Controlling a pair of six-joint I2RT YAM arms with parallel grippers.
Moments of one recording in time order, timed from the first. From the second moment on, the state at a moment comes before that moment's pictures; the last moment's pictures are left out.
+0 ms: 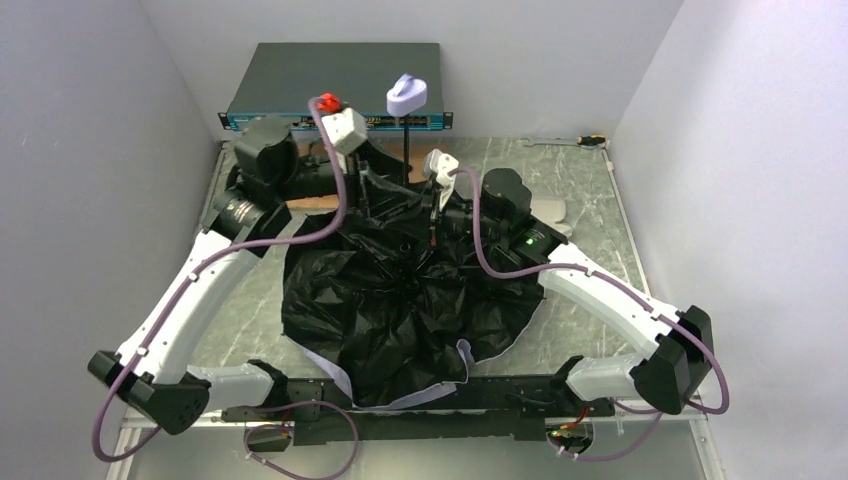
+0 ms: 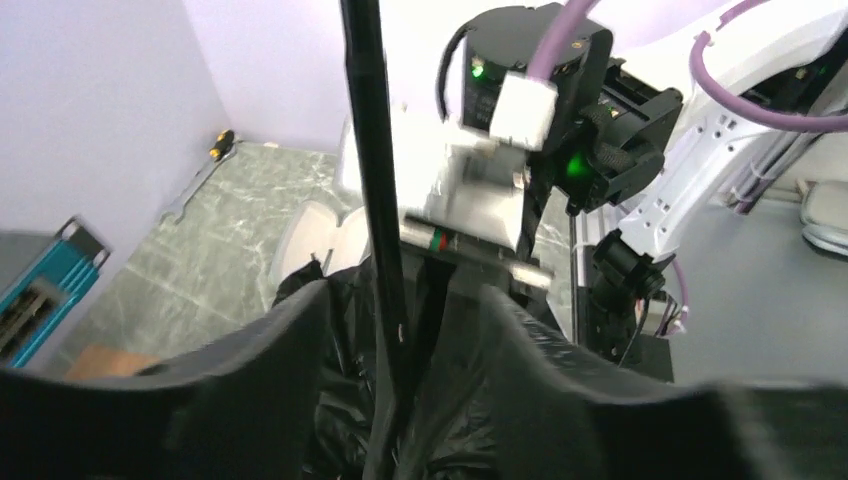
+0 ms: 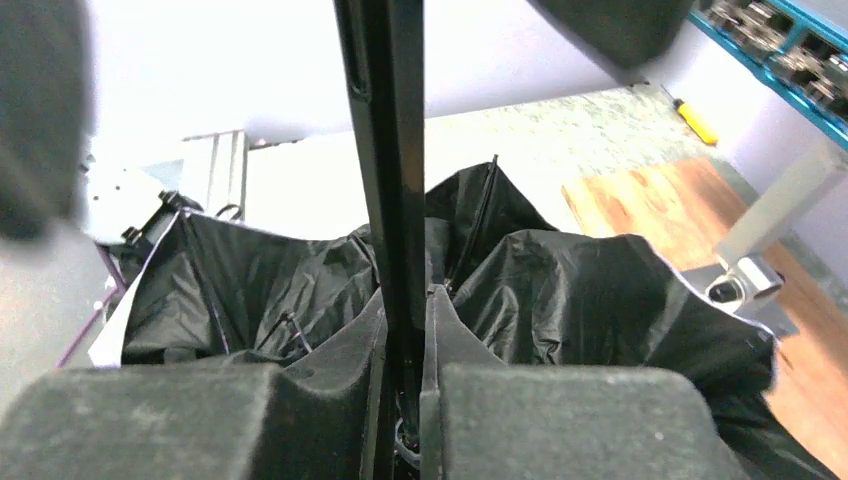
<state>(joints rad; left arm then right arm) -0.54 1.26 1.54 -0.30 0.85 0.03 0.75 1.29 1.13 0.14 -0.63 -0.04</state>
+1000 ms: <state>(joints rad) -0.55 1.22 1.10 -0.13 0.72 0.31 0.69 1.25 1.17 0.17 -0.40 0.19</state>
